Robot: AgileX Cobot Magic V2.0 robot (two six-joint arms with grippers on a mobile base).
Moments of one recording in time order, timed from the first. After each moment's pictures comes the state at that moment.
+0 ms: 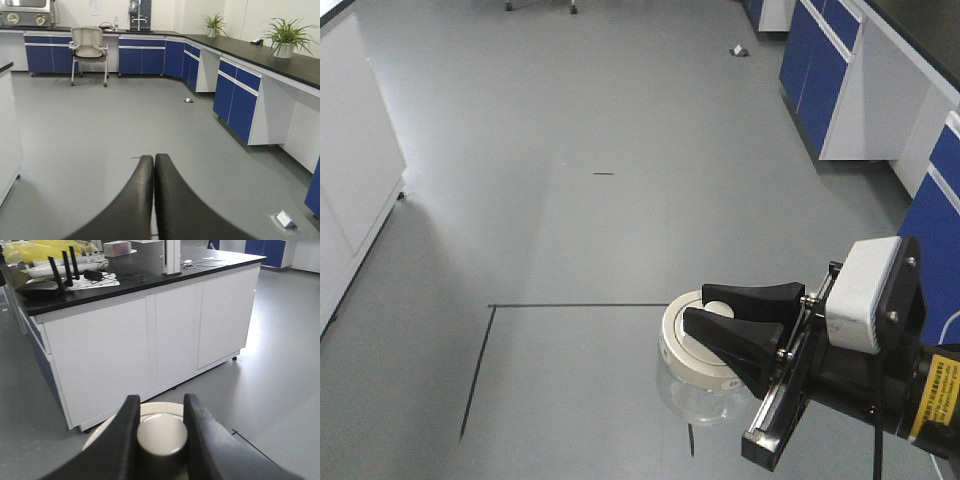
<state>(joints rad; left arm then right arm) -0.14 0.17 -0.23 0.05 0.19 -0.16 0.42 1.05 -0.46 -1.05 -0.64 0.92</state>
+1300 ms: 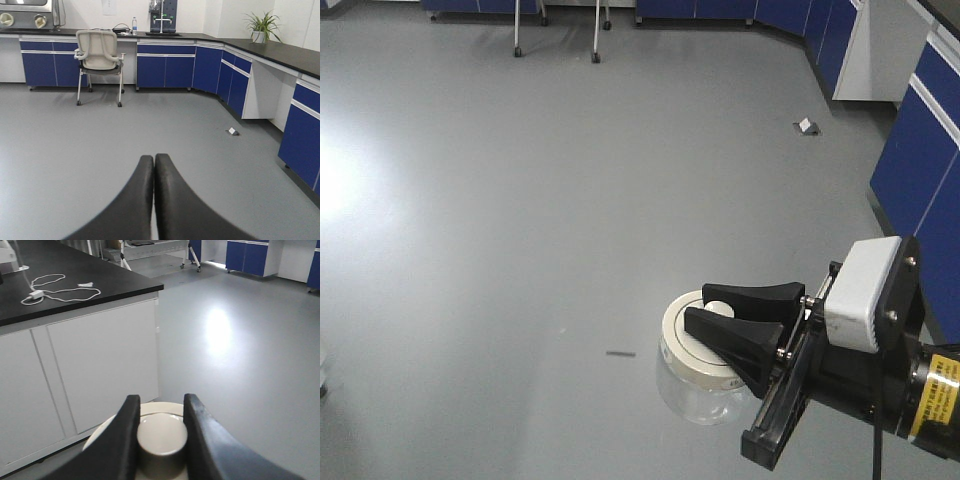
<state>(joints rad) -0.14 0.17 -0.23 0.05 0.19 -0.16 0.42 1.05 -0.46 -1.05 -0.63 0.92</state>
